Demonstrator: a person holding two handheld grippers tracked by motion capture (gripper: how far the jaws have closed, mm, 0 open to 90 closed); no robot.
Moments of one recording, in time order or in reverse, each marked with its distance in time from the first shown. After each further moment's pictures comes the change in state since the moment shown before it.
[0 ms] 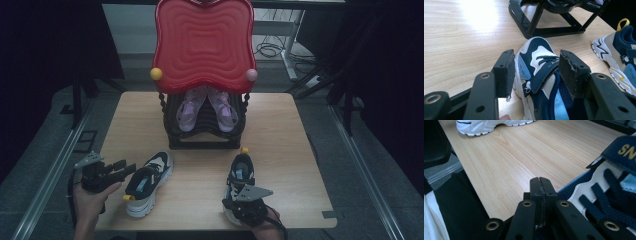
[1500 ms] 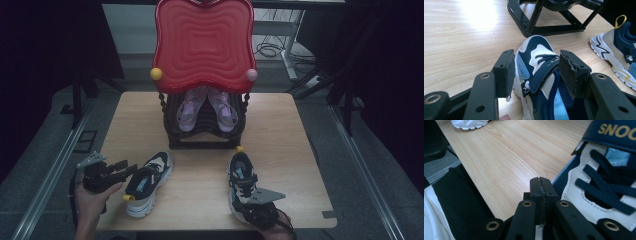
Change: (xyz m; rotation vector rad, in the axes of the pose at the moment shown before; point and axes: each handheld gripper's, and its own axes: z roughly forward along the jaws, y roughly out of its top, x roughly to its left) left arm -0.001 -0.001 0.003 0.010 -0.002 0.006; right arm -0.013 -0.018 -0.022 0.002 -0.021 0.036
